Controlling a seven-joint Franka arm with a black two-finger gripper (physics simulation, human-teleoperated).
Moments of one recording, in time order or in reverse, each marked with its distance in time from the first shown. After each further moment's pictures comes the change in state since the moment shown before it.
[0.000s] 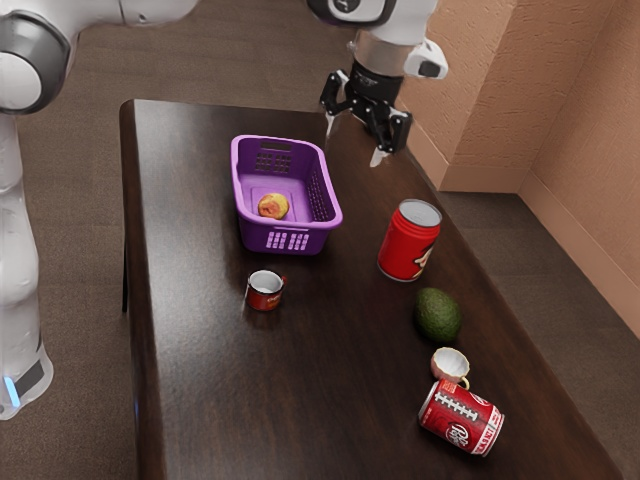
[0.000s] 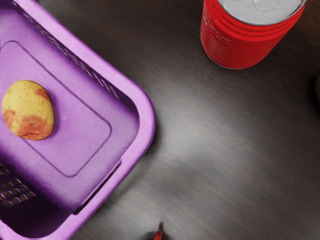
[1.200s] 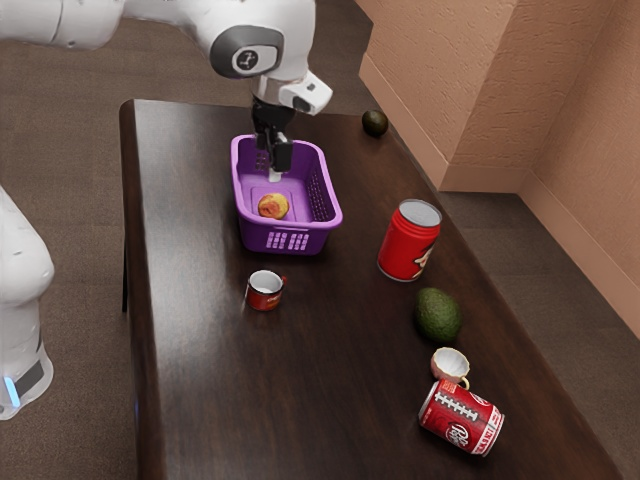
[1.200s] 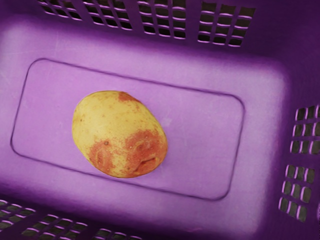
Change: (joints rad) arm 0.247 -0.376 0.130 -0.746 -0.107 0.475 0.893
